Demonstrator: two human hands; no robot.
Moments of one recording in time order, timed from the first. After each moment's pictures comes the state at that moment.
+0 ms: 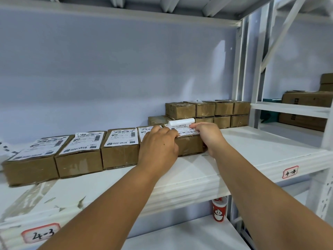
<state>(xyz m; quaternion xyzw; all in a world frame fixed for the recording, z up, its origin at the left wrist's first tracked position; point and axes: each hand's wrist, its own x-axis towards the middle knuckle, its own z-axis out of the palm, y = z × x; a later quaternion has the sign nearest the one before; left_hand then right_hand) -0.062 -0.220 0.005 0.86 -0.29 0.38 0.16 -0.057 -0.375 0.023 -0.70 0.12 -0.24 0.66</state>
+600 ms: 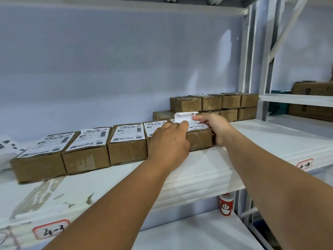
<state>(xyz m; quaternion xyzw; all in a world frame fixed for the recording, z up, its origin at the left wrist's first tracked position) -0.073 -0.224 0.011 0.88 -0.29 0.34 0.13 -0.042 -0.386 0.026 -0.68 0.13 -0.13 0.71</state>
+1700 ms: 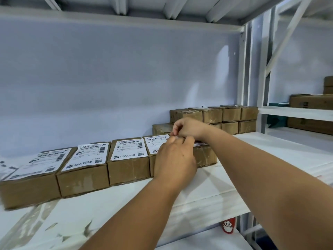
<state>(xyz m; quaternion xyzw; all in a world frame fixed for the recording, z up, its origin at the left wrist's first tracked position) -0.069 -0.227 0.012 0.87 -0.32 0.34 0.16 0.008 -0.351 0.063 -0.94 -0.07 -0.11 0.33</state>
